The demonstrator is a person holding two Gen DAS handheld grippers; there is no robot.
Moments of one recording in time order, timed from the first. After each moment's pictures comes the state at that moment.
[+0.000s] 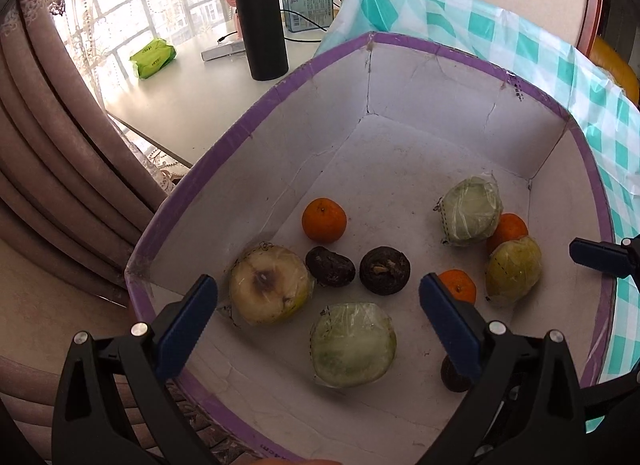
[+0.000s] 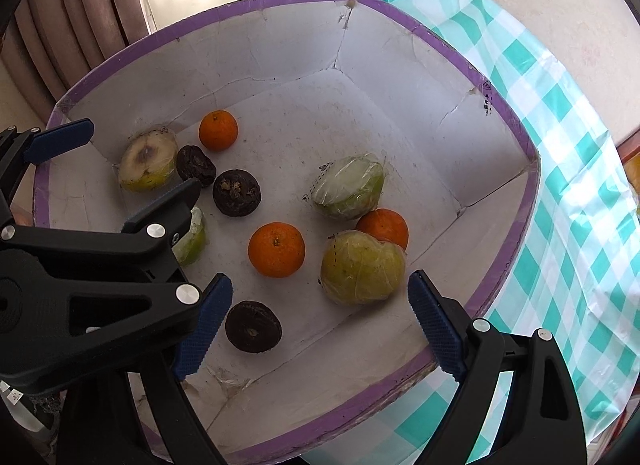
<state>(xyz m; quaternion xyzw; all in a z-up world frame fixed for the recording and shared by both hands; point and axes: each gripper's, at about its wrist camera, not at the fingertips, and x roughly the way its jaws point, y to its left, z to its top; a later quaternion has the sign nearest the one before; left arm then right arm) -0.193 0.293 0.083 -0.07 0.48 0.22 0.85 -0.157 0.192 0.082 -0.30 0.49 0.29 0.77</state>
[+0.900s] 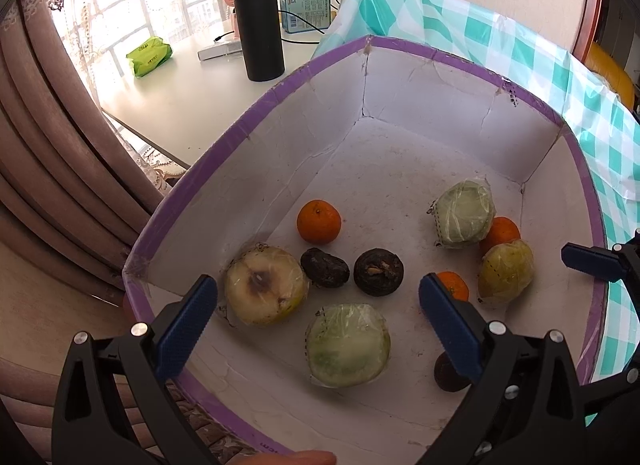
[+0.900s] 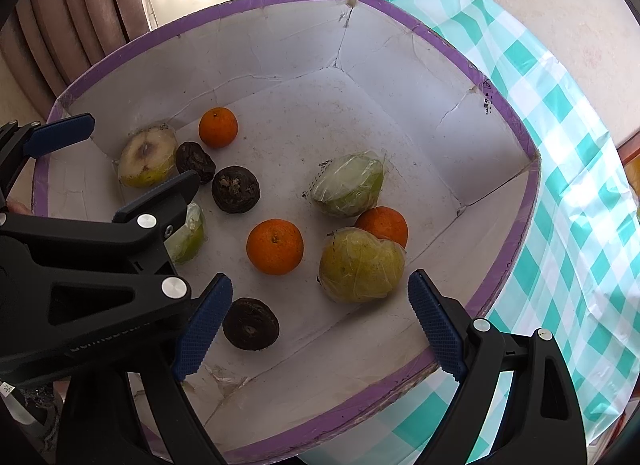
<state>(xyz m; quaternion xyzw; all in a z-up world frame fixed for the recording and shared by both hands) -0.197 0.294 0.087 -0.09 0.47 0.21 0.85 -0.157 0.190 0.081 -0.30 0.48 0.29 0.77</state>
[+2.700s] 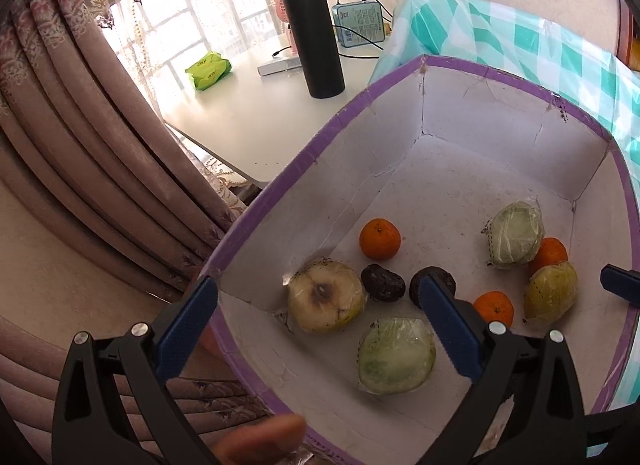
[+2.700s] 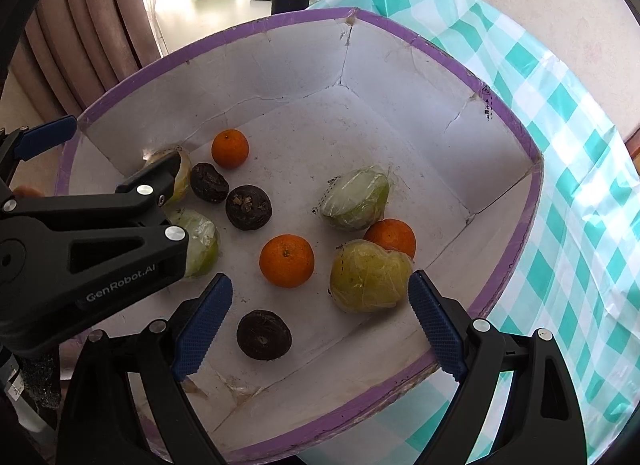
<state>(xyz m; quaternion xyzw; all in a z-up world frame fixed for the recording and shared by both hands) -0.198 0.290 0.110 -0.02 0.45 0.34 0.83 -0.154 0.184 0.091 -0.24 0.47 0.32 0.78</state>
